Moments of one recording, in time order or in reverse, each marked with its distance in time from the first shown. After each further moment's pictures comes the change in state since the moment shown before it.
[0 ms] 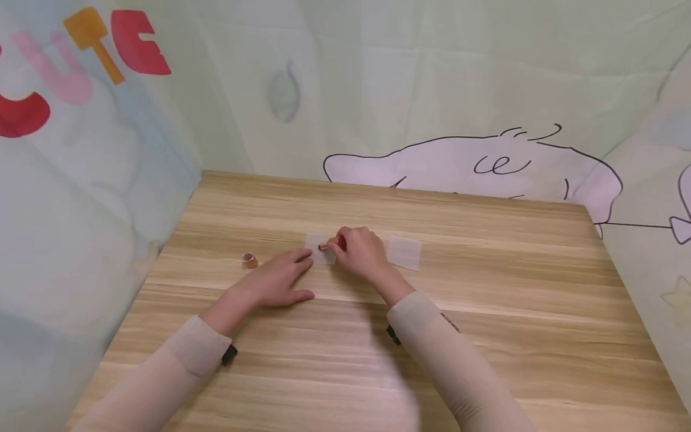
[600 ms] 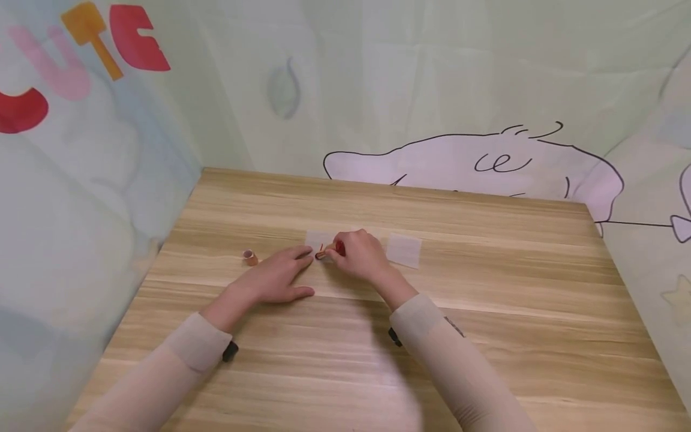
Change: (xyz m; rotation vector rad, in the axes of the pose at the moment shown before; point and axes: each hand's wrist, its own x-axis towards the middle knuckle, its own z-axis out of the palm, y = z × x) left_hand 0.003 -0.002 0.000 -0.001 -0.016 -0.005; right_hand -0.006 -0.004 -0.003 0.013 -0.075 -0.047
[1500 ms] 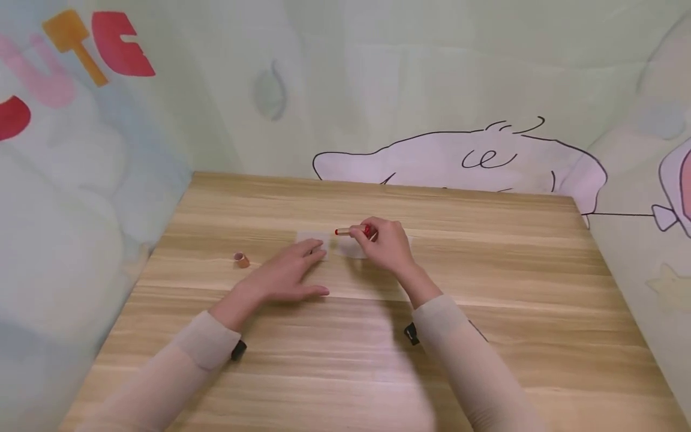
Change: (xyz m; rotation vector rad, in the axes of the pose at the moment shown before) left_hand 0.026 0.022 0.001 -0.016 0.077 0.070; right_hand -0.028 0.041 -0.034 0.285 0.297 0.130
